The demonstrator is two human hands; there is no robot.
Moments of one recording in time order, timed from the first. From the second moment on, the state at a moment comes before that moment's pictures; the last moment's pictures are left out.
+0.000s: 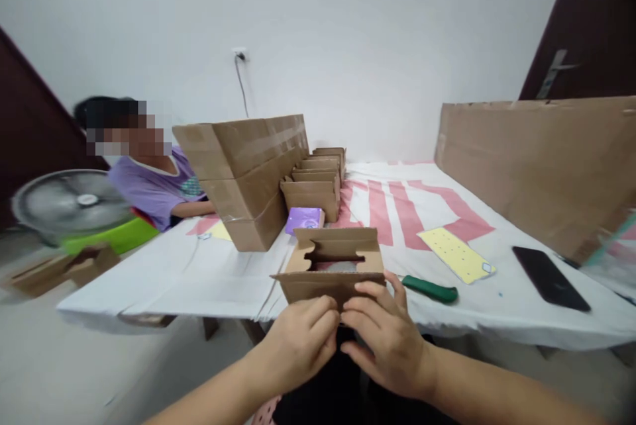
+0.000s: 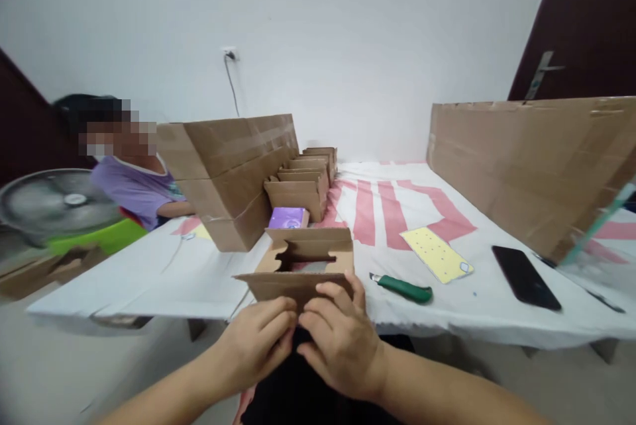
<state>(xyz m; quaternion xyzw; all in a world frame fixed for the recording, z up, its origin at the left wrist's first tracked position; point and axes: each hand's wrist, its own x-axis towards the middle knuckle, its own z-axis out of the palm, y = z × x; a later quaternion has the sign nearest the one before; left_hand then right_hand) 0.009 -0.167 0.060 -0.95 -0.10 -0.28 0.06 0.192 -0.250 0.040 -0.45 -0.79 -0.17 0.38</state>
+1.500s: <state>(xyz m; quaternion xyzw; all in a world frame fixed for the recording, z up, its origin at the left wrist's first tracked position) -0.031 -0.091 0.093 -0.94 -0.24 -0.23 -0.09 0.294 -0.246 0.034 -0.58 -0.72 -0.08 0.37</state>
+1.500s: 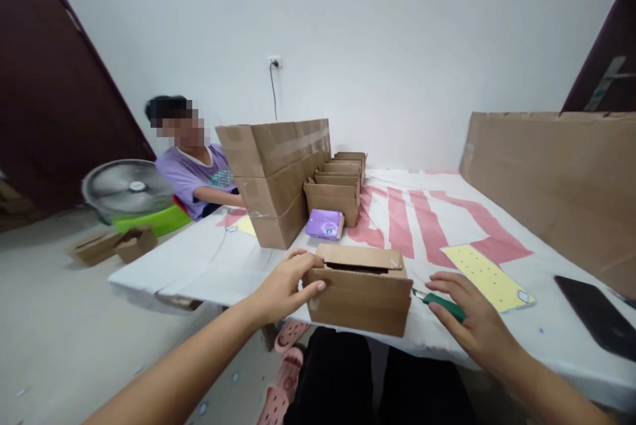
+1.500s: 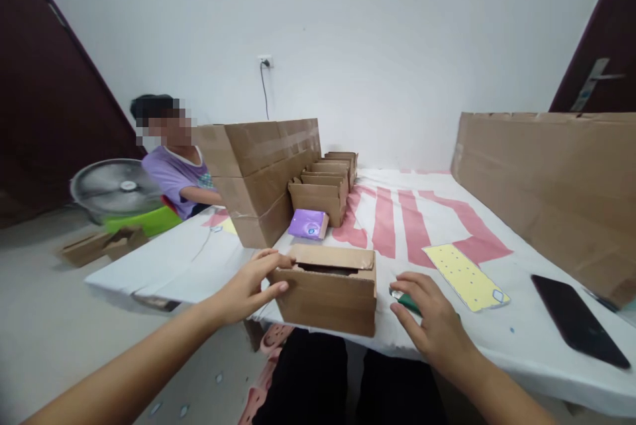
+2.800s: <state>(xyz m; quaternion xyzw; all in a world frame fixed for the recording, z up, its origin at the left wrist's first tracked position) 0.021 -0.015 0.114 -0.89 -0.43 -0.04 -0.16 0.232 -0.238 0.045 -0.42 -0.84 -0.01 0.34</state>
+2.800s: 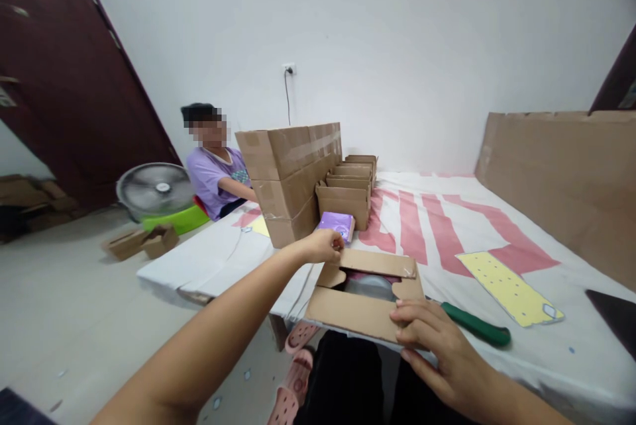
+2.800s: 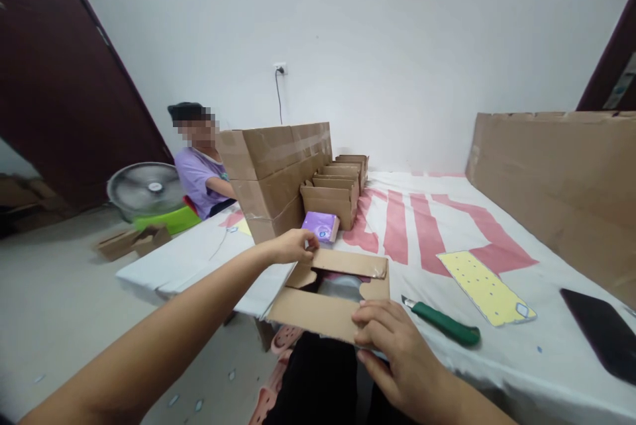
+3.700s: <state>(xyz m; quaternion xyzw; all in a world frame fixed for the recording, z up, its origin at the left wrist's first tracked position) 0.015 -0.015 0.097 -0.84 -0.46 -0.10 -0.27 0.232 -0.237 0.039 -0.41 -0.84 -0.01 0.36</state>
